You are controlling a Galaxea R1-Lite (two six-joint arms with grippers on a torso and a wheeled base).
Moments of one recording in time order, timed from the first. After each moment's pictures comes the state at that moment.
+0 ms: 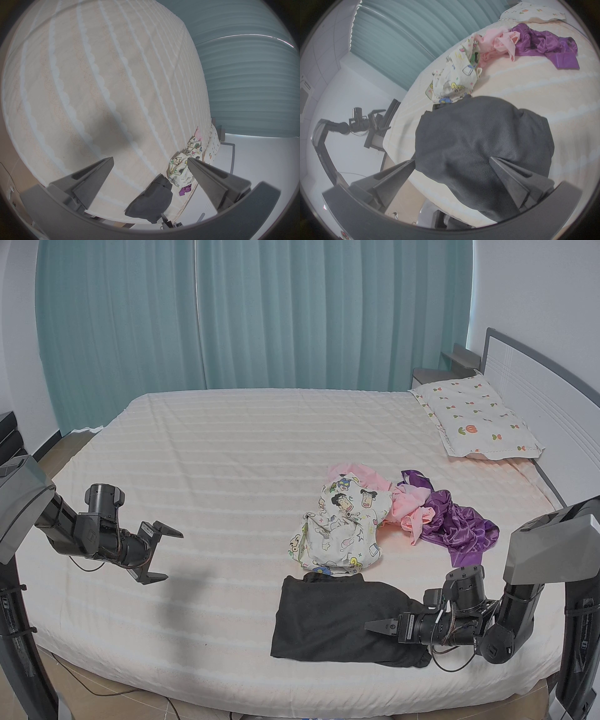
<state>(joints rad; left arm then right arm) 0.09 2.17 -1.07 -0.25 -0.49 -1.03 0.42 2.31 -0.42 -1.22 0.32 0.53</state>
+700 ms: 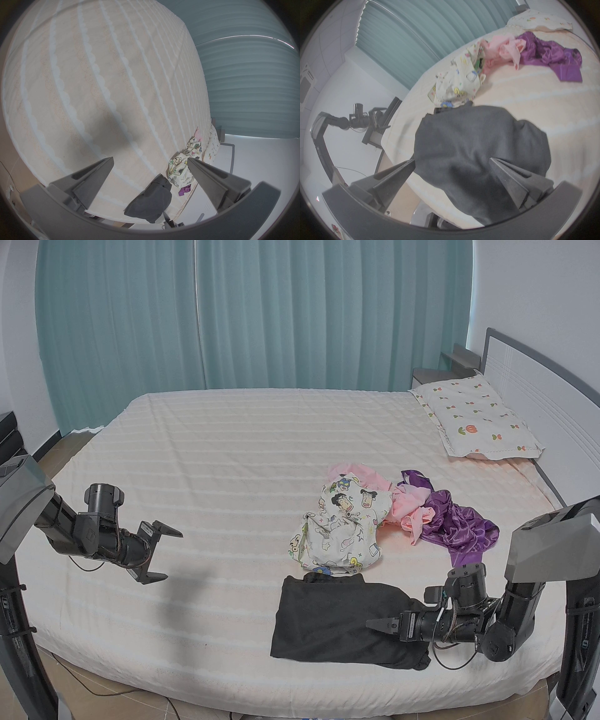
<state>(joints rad) 0.09 2.17 -1.06 -0.25 -0.49 -1.04 0.39 2.28 -0.44 -1.22 0.32 0.48</state>
